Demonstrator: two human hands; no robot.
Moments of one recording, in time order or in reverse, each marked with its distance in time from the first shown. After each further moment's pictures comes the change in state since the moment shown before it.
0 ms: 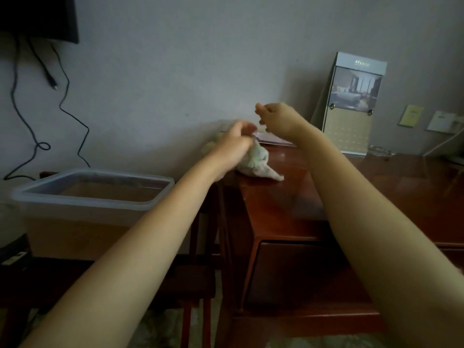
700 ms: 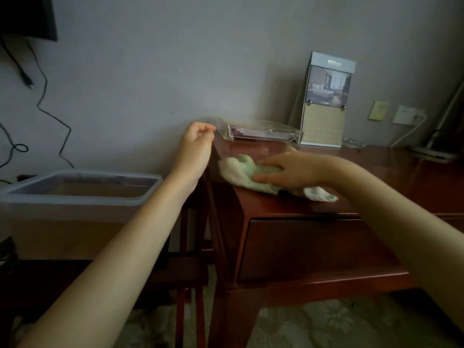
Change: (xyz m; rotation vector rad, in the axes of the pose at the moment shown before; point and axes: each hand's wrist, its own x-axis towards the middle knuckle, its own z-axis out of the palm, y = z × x) left_hand -0.041 -0.009 -0.023 -0.047 0.340 0.052; right_hand -0.128 0.005 -0.020 -0.411 -0.460 -0.021
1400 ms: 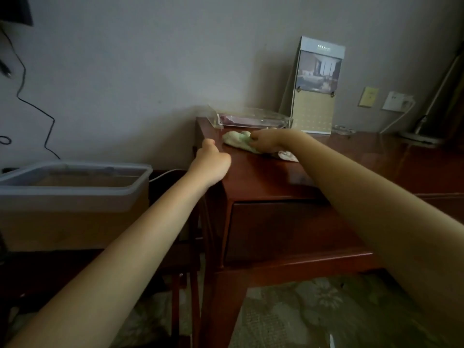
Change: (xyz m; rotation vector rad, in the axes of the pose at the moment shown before) left_hand -0.030 -0.006 0.032 0.440 -0.268 -0.253; right_hand 0.078 0.032 0.003 -0.003 0.030 0.231
